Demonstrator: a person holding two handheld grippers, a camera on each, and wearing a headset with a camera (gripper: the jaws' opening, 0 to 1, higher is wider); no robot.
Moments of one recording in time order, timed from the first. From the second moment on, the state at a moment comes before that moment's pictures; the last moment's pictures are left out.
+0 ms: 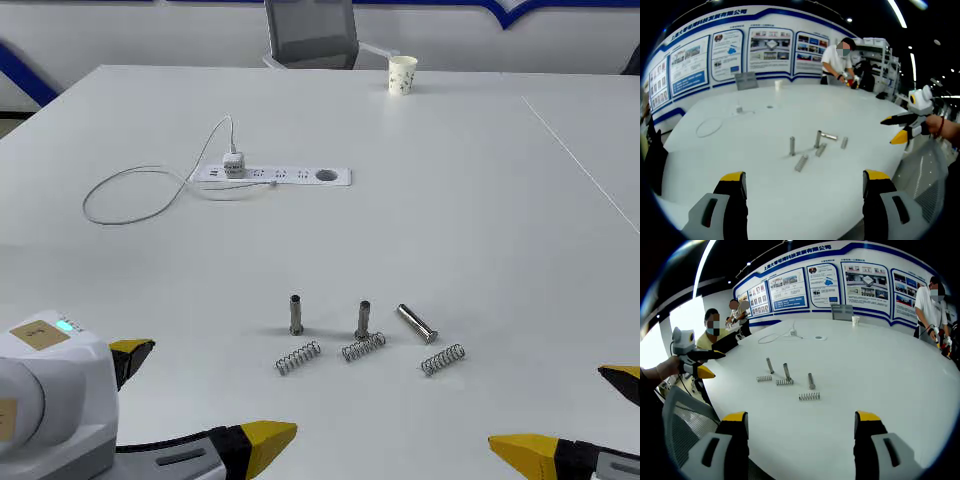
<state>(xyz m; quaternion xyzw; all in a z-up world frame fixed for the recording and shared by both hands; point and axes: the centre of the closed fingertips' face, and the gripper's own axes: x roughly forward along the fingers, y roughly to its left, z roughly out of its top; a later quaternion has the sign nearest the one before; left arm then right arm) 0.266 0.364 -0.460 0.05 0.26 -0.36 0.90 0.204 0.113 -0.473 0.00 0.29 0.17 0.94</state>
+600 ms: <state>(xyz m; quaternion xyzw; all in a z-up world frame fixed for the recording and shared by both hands) 0.263 0.358 -0.460 0.05 0.26 -0.37 0.89 0.203 0.119 -0.474 0.00 0.29 0.17 0.94</state>
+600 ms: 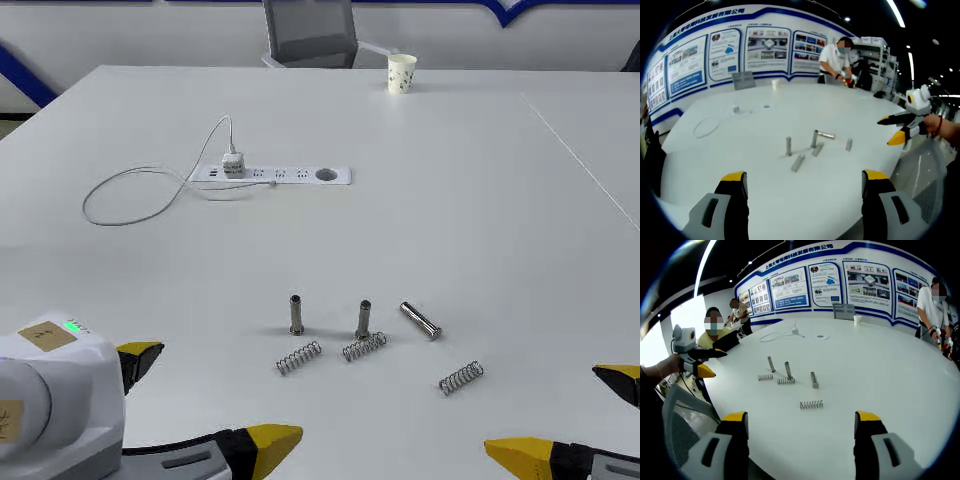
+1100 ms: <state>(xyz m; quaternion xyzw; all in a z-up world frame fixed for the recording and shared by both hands) 0.263 0.361 -0.459 0.06 0.26 -0.37 0.89 0.201 0.120 -0.475 0.01 0.29 0.17 0.94</state>
